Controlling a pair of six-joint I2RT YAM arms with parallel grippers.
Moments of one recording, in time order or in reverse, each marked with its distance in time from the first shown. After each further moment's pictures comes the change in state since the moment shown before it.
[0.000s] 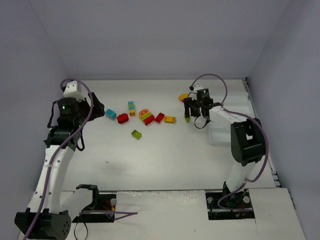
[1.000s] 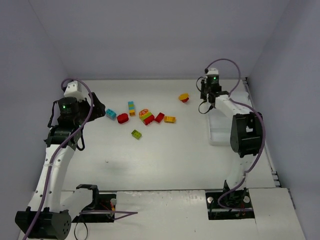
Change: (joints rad) left arm 0.021 0.020 0.000 -0.015 0.021 -0.025; right arm -0.076 0.149 0.233 0.041 0.189 -0.026
